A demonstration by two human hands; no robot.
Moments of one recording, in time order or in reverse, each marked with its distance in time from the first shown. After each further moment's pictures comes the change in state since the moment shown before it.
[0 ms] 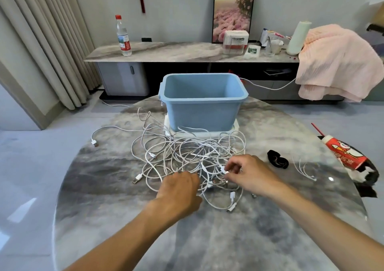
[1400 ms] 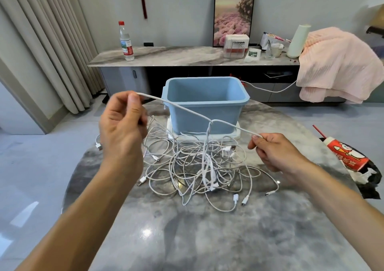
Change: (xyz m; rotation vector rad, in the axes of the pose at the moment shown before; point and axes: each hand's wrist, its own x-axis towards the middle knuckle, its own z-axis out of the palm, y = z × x) left_hand -0.022 -0.068 -0.113 -1.789 1.003 -0.081; right_hand 0.002 0.001 -0.054 0.754 0.129 0.171
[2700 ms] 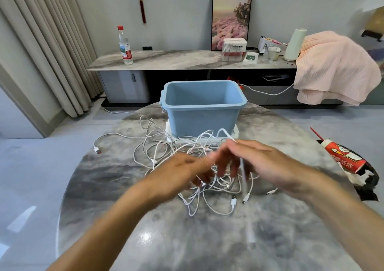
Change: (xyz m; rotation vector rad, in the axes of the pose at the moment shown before) left_hand -0.046 -0.021 0.018 0.659 -0.853 -0.498; right_hand -0.067 -0.065 0.027 -0.090 -0.416 -0.135
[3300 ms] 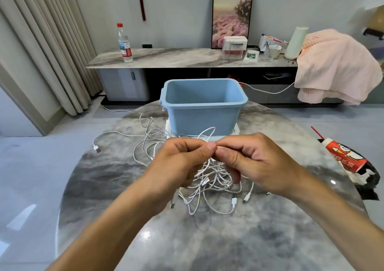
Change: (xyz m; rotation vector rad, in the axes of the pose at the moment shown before) left_hand -0.015 0.025 0.004 -0.468 0.076 0.160; right_hand 0.008 0.009 0.000 -0.366 0.073 -0.475
